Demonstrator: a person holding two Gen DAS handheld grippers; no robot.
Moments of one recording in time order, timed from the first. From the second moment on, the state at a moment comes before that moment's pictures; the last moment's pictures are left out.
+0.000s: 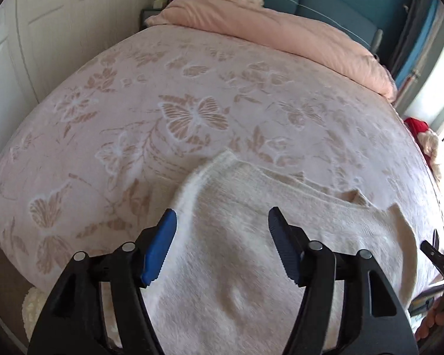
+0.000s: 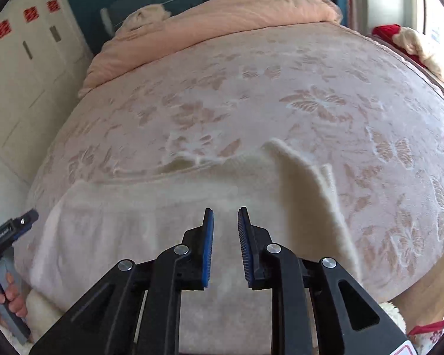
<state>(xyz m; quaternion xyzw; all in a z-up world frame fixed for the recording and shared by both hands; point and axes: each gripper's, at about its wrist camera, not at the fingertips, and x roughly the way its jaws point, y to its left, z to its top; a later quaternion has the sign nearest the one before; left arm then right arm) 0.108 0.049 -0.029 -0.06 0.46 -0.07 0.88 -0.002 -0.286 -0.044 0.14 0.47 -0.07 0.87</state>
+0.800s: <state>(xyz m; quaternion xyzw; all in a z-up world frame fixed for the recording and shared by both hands) 0.013 -0.001 -0.054 0.01 0.52 -0.09 0.85 -0.077 -0.234 -0.043 0.15 0.48 -0.08 0.86</state>
